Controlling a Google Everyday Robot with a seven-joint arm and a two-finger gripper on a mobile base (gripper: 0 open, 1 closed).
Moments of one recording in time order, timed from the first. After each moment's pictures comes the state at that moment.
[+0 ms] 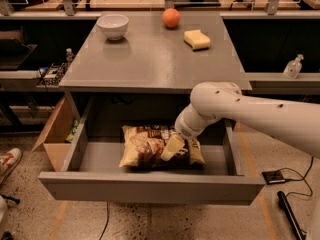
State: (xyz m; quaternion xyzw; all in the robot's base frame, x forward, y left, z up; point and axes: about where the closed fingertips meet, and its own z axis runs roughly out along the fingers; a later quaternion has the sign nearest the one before) arm 0.604 -0.057 0.643 -0.53 0.82 0.09 0.21
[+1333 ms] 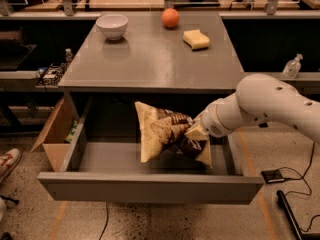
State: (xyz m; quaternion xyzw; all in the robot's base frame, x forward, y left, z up) arm 0.565 -0.099 0.730 -0.51 0.80 0.11 0.30
